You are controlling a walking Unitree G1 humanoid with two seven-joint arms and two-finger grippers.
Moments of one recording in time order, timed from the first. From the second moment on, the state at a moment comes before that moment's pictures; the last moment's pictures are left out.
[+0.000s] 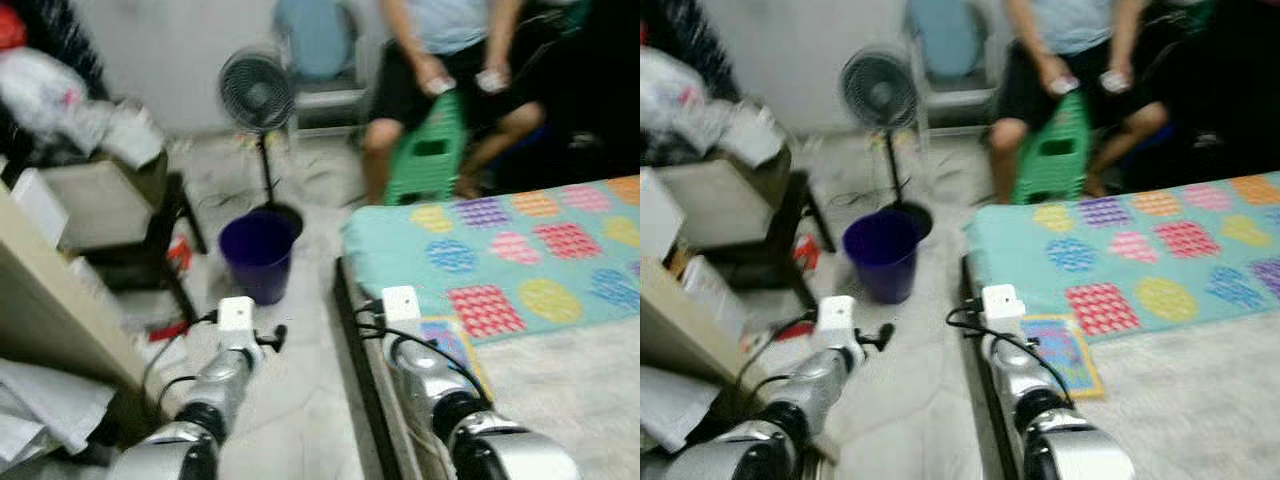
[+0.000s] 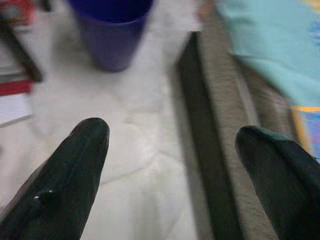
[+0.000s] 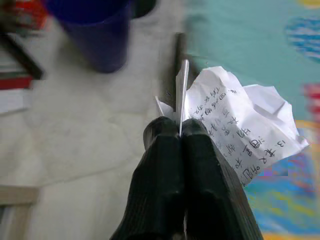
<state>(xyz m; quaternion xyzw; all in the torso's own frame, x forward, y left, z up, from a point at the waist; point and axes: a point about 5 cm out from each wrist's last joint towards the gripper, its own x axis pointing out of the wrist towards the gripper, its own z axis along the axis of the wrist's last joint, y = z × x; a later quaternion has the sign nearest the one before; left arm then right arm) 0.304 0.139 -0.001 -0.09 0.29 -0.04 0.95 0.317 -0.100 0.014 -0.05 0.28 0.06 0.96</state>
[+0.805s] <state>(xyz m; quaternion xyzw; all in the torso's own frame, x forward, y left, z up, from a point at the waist) 0.303 0.124 -0.002 -0.10 0.29 -0.06 0.95 0.317 -0.108 0.013 -0.05 0.28 0.05 0.96</state>
